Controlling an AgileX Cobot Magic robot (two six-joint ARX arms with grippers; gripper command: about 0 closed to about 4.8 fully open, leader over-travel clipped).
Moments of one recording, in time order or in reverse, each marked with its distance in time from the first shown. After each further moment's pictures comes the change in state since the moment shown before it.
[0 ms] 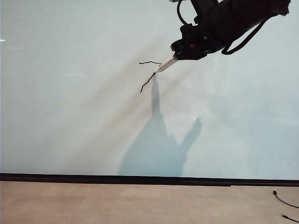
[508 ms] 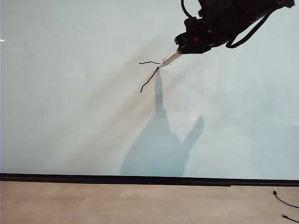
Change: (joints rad) left arm 0.000 0.000 0.000 0.000 0.000 0.000; right arm -0.009 -0.035 0.000 -0.016 0.010 -0.007
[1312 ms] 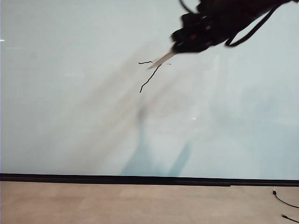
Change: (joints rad) left arm 0.000 0.000 0.000 0.000 0.000 0.000; right arm 0.076 -0.051 -0.067 -0.003 -0.010 0.010
